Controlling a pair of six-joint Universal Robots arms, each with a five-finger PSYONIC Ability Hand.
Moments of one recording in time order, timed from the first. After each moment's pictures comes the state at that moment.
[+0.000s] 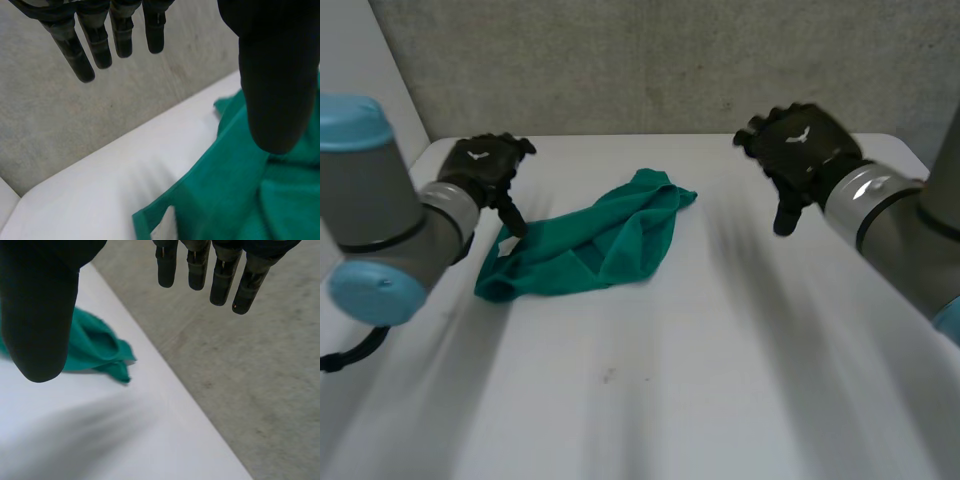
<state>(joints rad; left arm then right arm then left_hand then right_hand) 4.37 -2.09 -1.24 3.16 -1.55 3.35 1.99 -1.27 1.29 0.14 1.42 2.60 0.25 0.24 0.24 0.24 0.07 0.17 0.22 0.21 0.23 0.06</state>
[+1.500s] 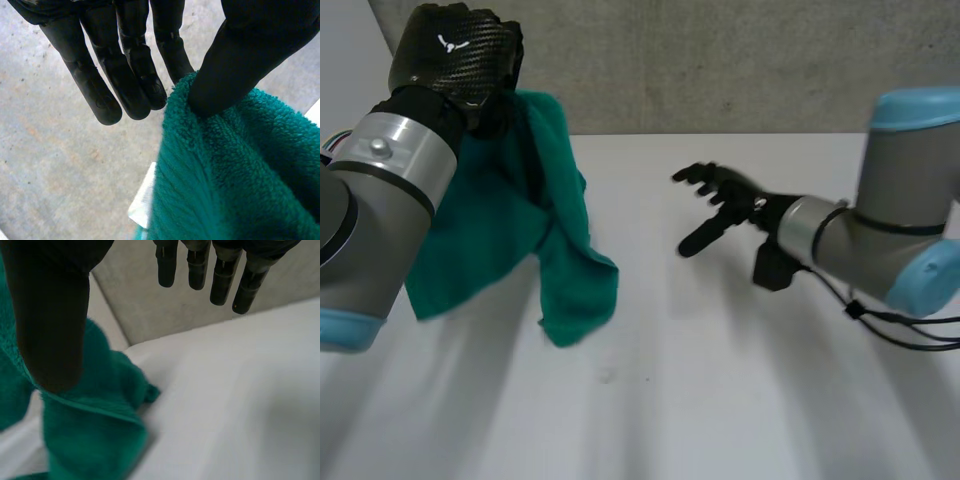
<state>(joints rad) 4.25 -1.68 -1.42 3.35 -1.57 3.52 1.96 -0.94 1.05 0.24 1.14 3.66 1.13 1.20 1.19 1.19 0.96 0.17 0.22 0.21 0.23 0.06</state>
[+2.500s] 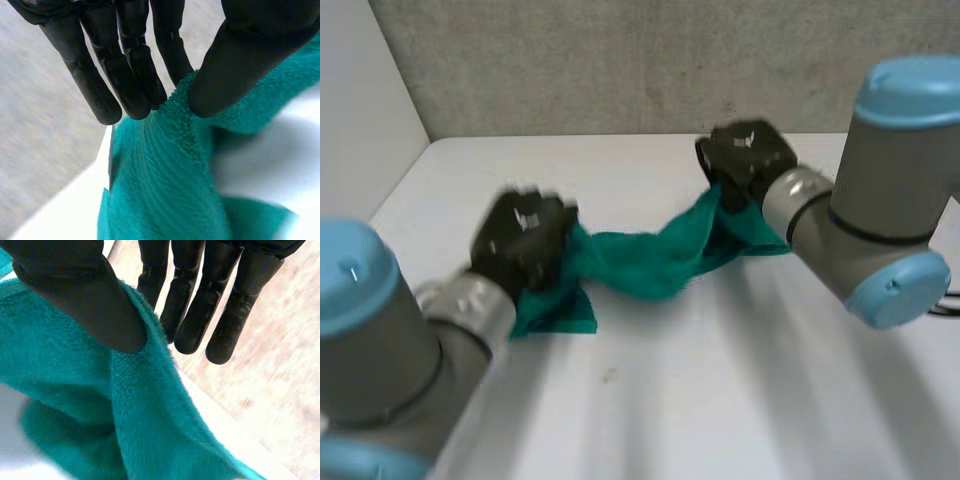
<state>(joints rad) 4.14 -1.74 -1.77 3.39 -1.62 3.49 2.09 -1.06 1.11 0.11 1.44 2.81 1.13 1.20 1.19 1.19 0.96 0.98 1.17 1.18 1.19 0.99</state>
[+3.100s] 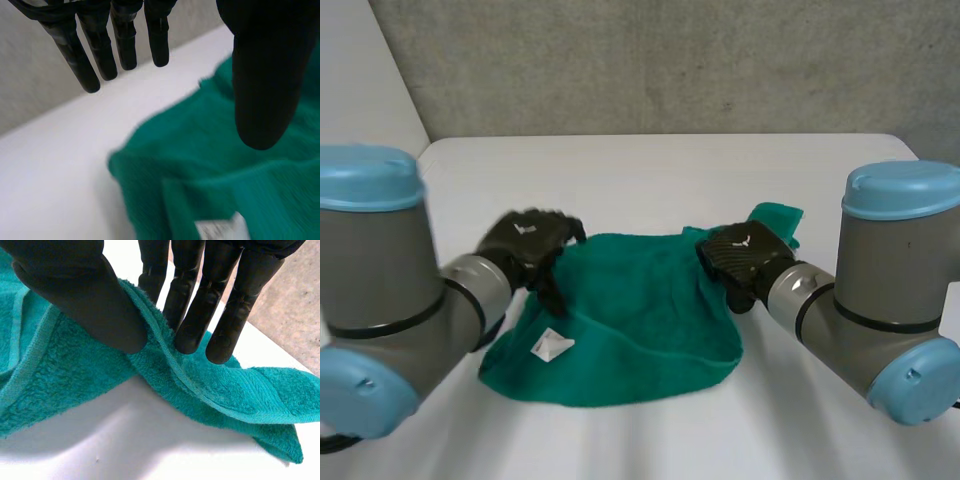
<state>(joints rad) 4.20 -1.89 -1.50 3.01 -1.56 3.29 2.08 -1.13 1.45 0.10 1.40 2.76 0.38 0.37 0.37 0.36 0.20 0.98 1.17 1.18 1.19 0.99</state>
